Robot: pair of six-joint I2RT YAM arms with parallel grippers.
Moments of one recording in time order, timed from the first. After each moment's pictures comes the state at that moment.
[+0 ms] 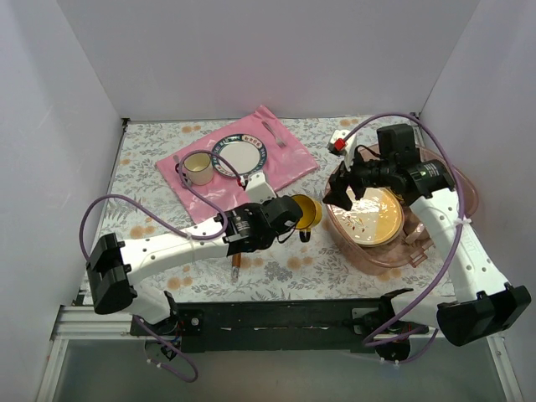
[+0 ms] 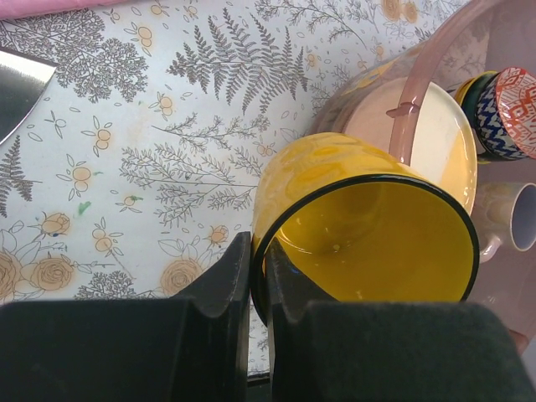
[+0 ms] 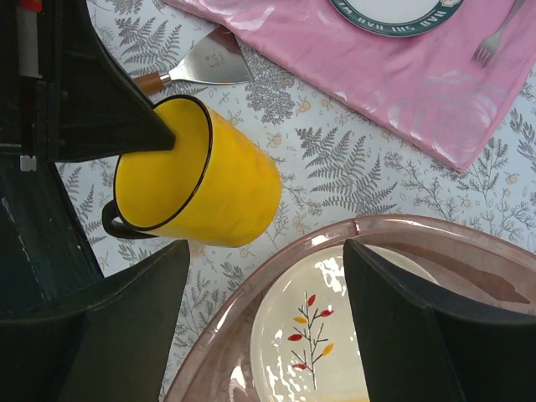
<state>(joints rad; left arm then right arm) -1.15 1.44 1.20 -0.55 -0.65 -1.26 0.34 1.21 1.38 -0.92 -0.68 -0.54</state>
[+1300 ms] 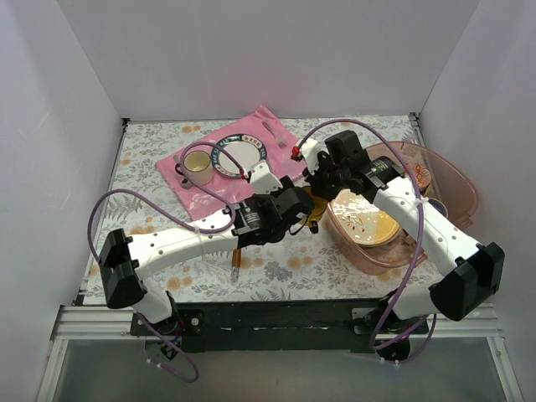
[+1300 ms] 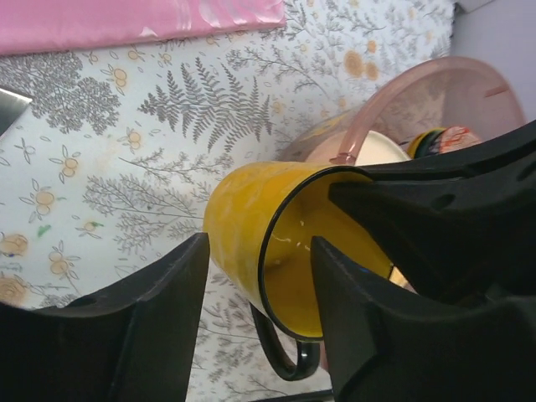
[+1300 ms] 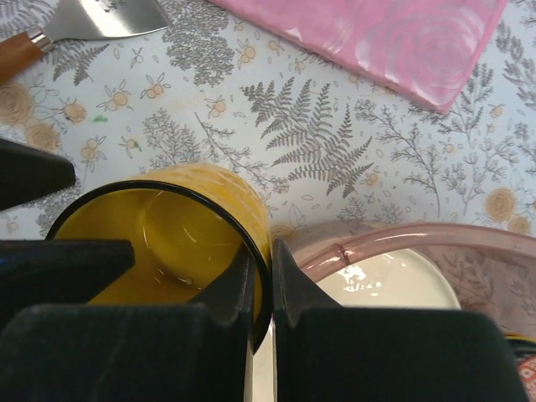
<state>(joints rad) -1.16 1.58 1.44 -0.69 -0.77 -1.35 0.62 1.38 1.36 -0.79 -0.15 -0.37</state>
